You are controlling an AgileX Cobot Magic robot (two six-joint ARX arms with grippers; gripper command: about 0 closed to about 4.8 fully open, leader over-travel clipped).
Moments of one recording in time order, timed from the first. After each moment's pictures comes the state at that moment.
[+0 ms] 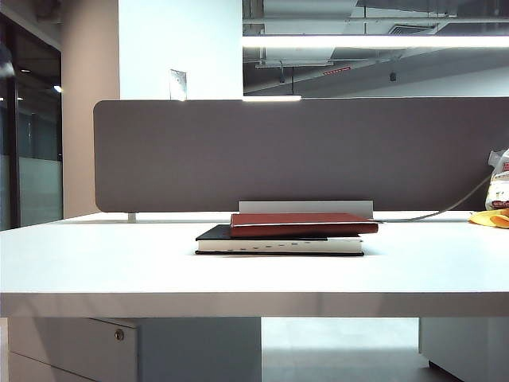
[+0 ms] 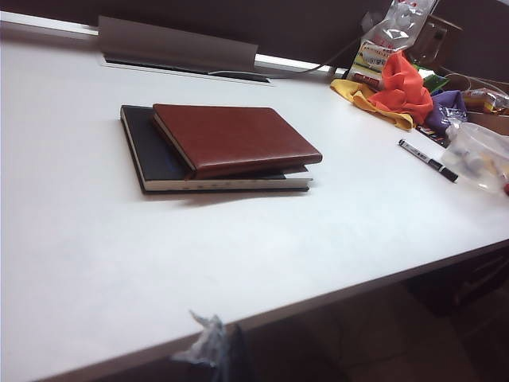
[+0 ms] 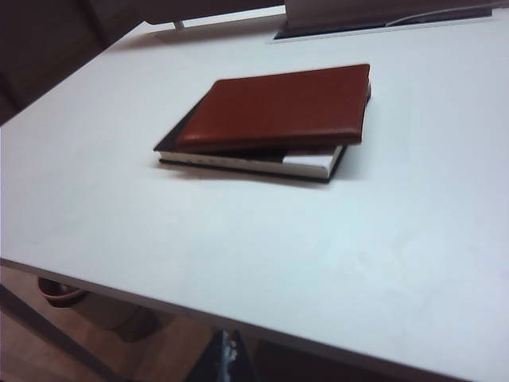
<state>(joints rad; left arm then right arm) -0.64 0.15 0.27 -0.26 -0.06 -0.29 0.29 0.30 0.30 -0.27 -0.17 0.26</state>
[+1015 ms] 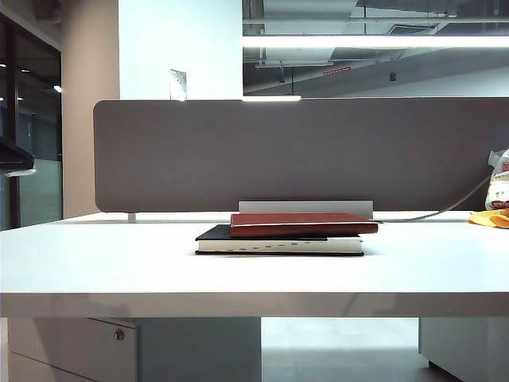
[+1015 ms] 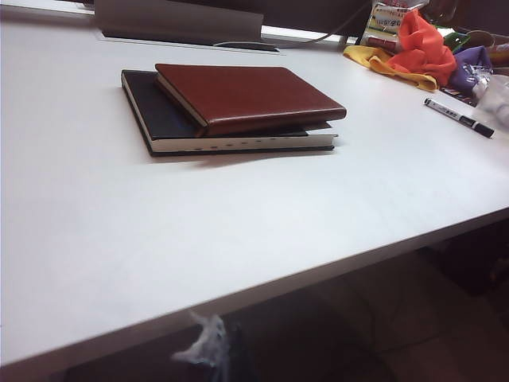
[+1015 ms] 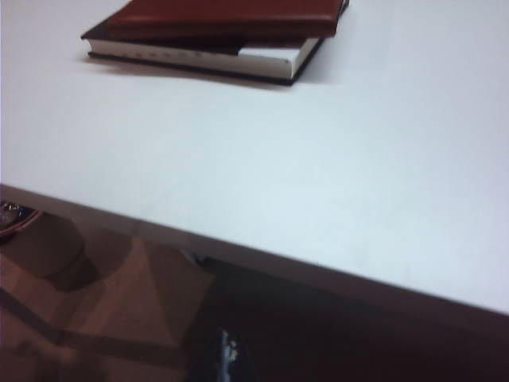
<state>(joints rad) -0.64 0.14 0.01 0.00 -0.06 -0.20 0.29 0.30 0.01 -0.06 -0.12 0.13</state>
